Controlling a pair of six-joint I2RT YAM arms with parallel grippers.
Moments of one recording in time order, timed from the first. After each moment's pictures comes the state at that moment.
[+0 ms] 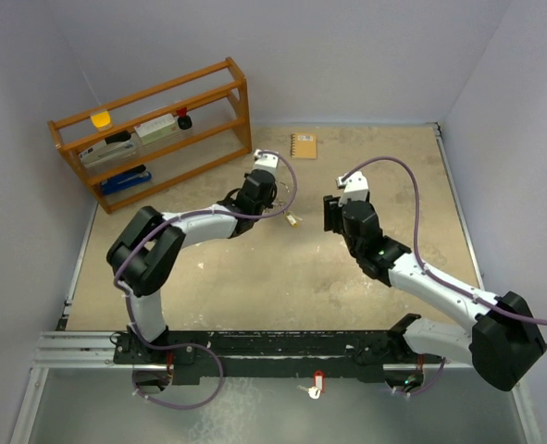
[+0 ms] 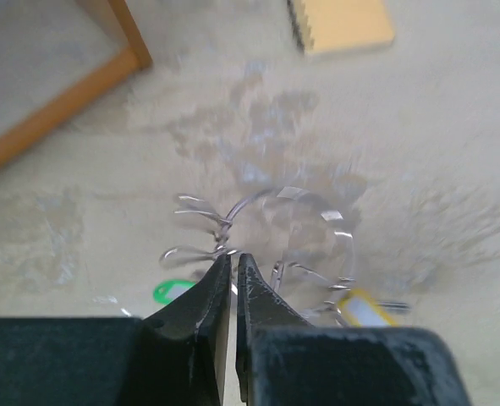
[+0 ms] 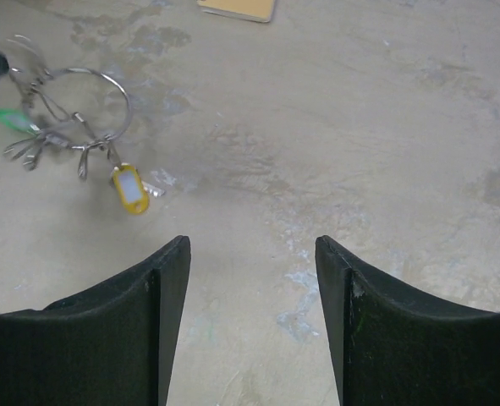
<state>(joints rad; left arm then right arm) -0.68 1.85 1.11 0.24 -0.46 -0.18 0.64 1.13 0.64 0.11 0.50 0.13</state>
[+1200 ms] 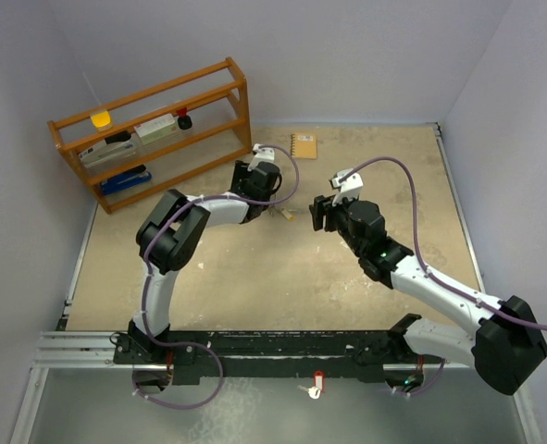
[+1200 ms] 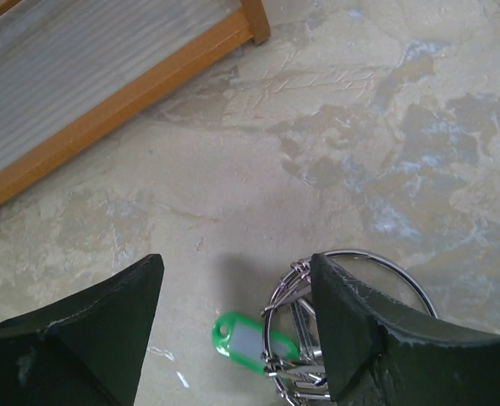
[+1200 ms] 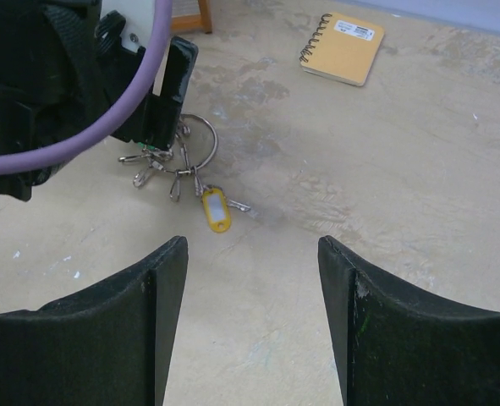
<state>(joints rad) -0.63 2.11 1.32 0.21 -0.71 -0.12 0.64 1.10 0.62 0.24 0.27 0.10</state>
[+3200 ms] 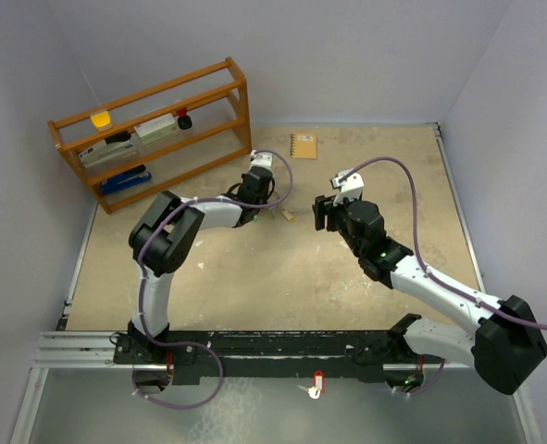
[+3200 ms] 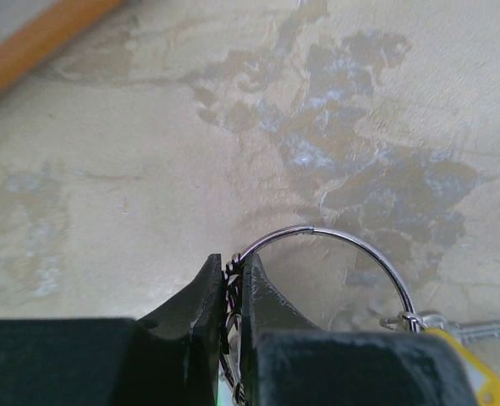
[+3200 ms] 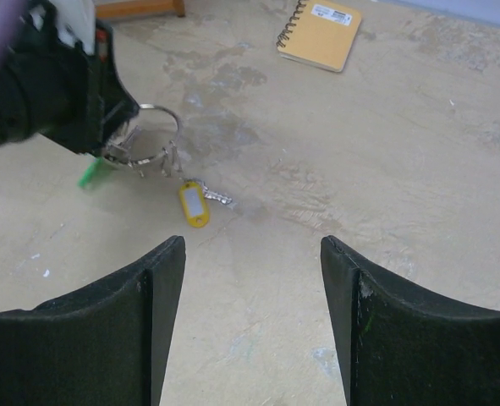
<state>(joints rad) -0.60 2.04 1.22 0.21 -0.42 -0.21 0.64 1.11 0.62 0.22 0.32 0.08</state>
